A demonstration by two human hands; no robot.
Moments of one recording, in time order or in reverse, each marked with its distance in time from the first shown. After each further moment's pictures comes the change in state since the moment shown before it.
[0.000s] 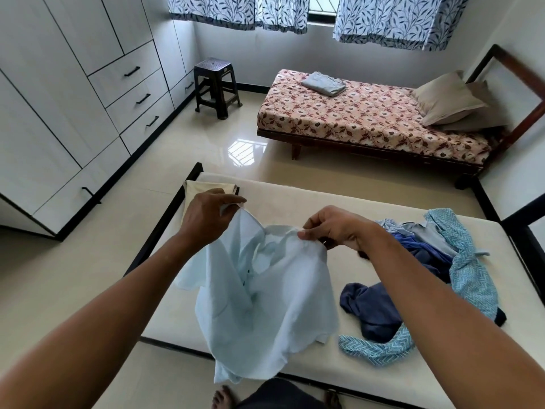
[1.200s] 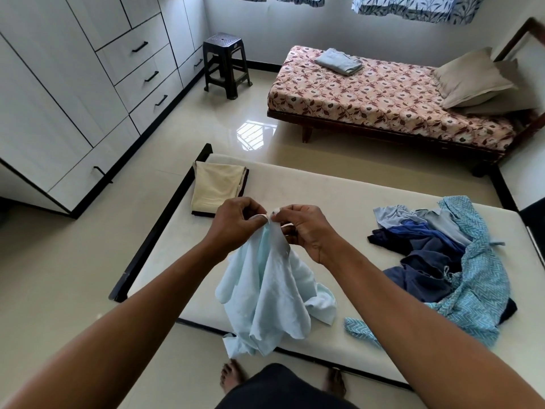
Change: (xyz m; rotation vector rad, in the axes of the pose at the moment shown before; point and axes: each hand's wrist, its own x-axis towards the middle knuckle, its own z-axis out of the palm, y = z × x) left_hand -0.045 0.043 0.011 -0.402 -0.191 -0.476; right_hand -0.002 -0.022 0.108 0.703 0.124 -0.085
